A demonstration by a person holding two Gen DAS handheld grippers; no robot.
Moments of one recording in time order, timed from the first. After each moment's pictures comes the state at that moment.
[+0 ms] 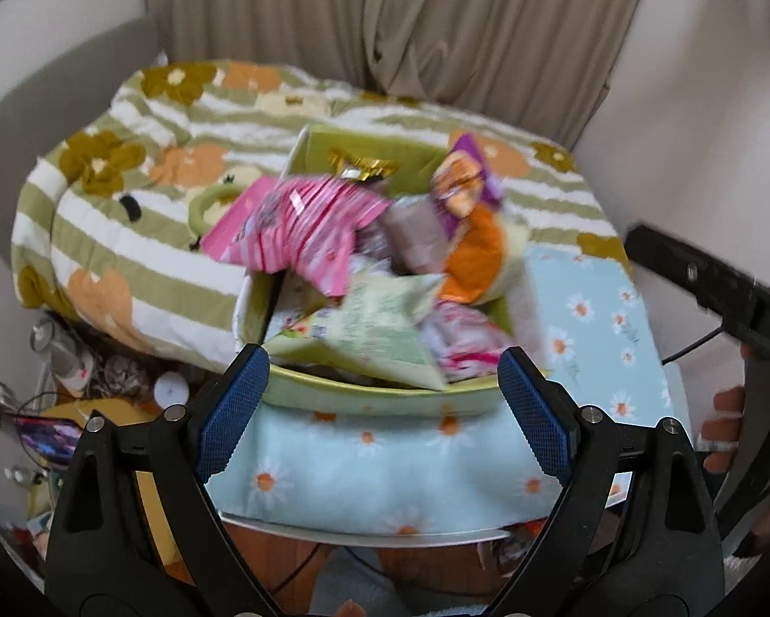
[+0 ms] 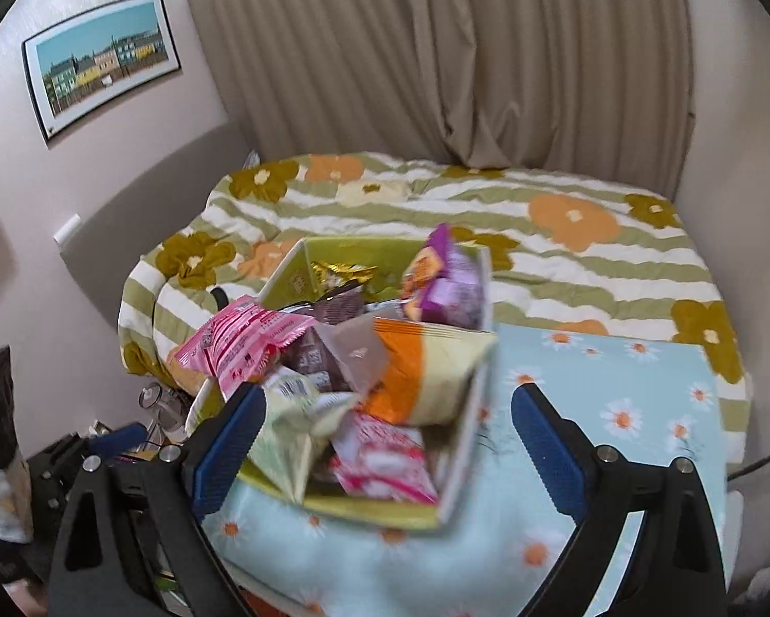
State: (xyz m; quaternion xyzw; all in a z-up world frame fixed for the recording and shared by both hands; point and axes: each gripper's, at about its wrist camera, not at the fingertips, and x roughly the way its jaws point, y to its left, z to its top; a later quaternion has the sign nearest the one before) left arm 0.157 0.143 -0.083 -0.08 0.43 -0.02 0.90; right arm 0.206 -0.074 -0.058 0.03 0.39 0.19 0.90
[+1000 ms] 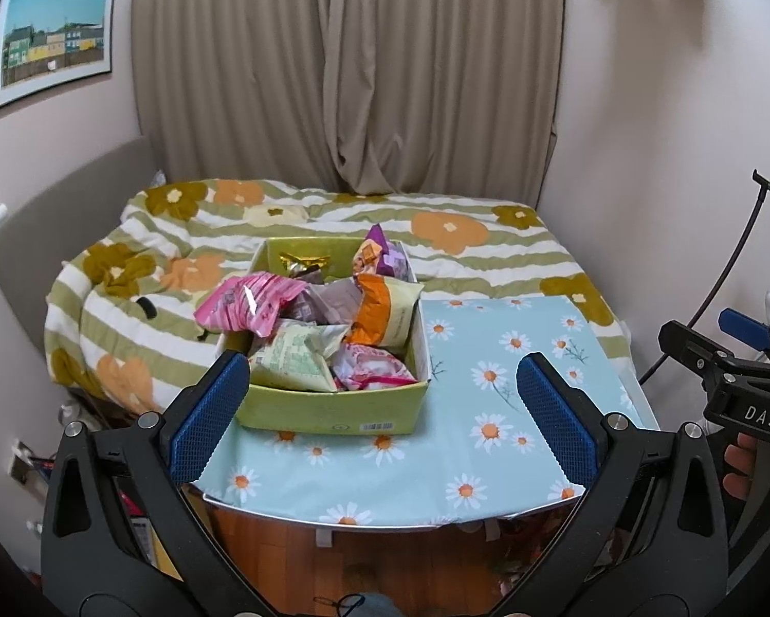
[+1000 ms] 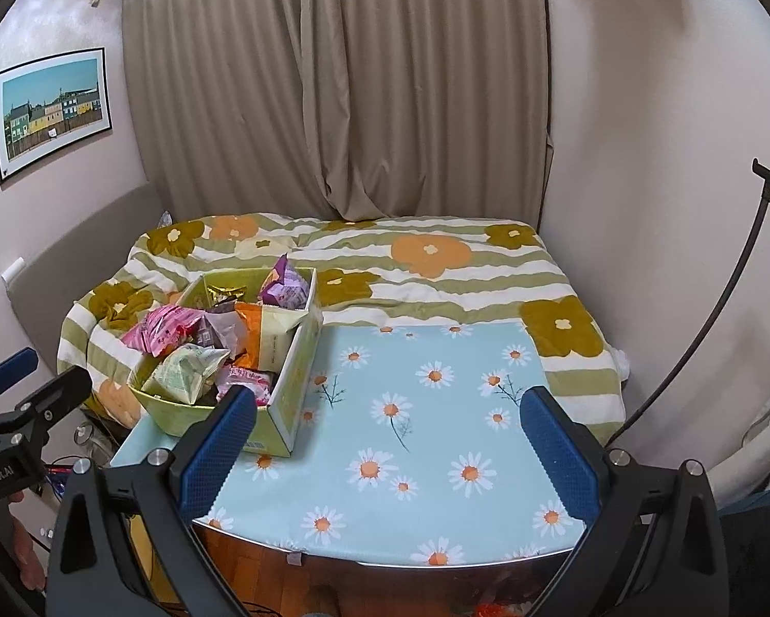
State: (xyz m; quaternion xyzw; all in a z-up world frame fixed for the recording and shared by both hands) left arm 0.046 0.035 -0.004 -0.01 0.31 -0.02 0.95; right arm 0.061 -0.212 -0.018 0.03 0.32 0.05 0.95
